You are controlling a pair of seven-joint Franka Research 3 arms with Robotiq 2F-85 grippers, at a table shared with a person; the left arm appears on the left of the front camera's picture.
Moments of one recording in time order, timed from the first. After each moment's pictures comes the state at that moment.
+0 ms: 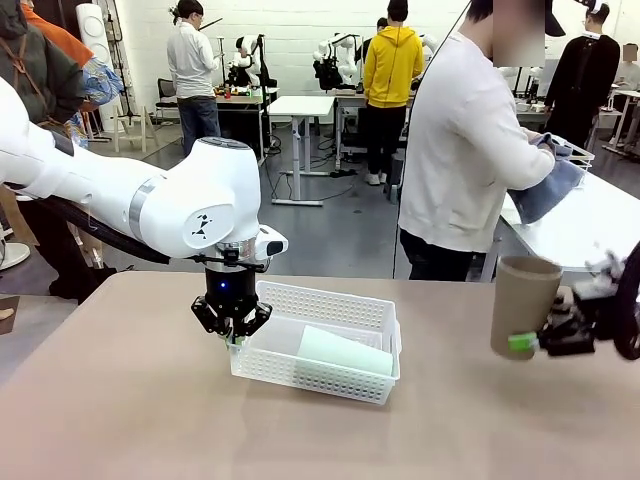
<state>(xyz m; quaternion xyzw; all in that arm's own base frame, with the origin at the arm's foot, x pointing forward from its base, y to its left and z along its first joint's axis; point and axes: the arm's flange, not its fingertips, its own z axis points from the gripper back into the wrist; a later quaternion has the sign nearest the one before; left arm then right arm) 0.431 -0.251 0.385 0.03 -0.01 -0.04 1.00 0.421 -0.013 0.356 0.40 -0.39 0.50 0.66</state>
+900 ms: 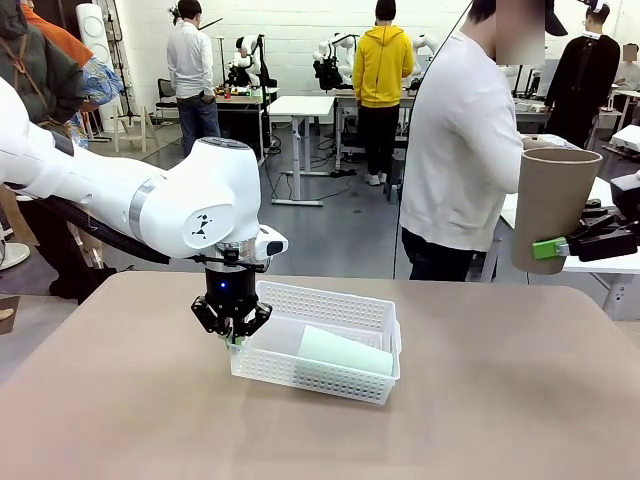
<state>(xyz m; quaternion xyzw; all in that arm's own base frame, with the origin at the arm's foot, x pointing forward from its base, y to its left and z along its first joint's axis) 0.431 -0.251 0.385 0.03 -0.01 -0.04 1.00 0.410 -0.007 0.494 0.37 -0.41 0.50 0.67</state>
